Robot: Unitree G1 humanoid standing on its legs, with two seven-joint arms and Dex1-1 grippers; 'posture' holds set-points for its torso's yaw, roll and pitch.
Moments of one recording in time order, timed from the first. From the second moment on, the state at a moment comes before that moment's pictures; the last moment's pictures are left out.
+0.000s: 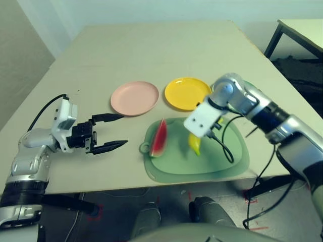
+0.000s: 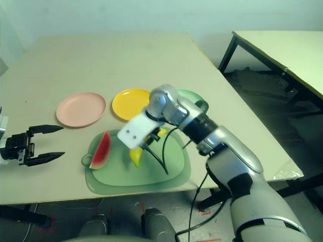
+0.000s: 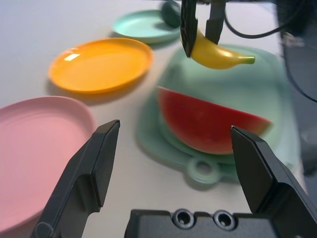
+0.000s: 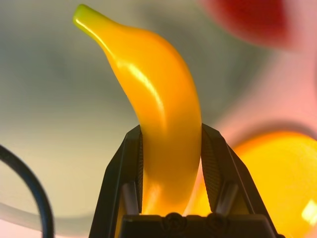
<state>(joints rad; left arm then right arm) -0.17 0.81 0.22 0.23 -0.55 0.00 -1.37 -1.24 -0.42 0.72 0.69 -0.26 -0.30 1.51</state>
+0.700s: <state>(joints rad) -0.15 0.81 0.24 0.23 -0.49 0.03 -1.25 -1.38 -0.24 0.57 1.34 -0.44 -0.32 0.82</state>
